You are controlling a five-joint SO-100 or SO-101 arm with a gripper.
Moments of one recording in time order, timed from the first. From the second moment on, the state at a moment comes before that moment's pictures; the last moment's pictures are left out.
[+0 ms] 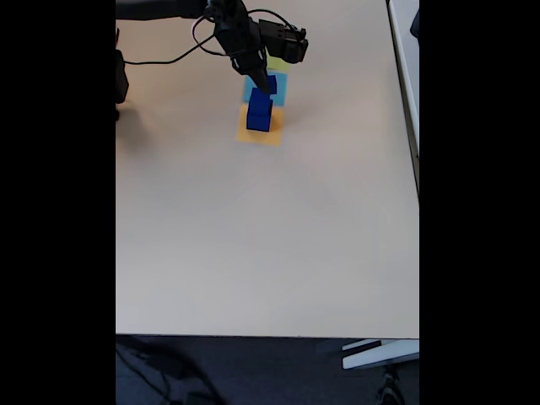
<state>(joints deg) 8.1 86.6 73.6 71.8 78.0</state>
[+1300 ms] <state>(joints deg) -14.7 75.8 66.7 73.2 115.7</state>
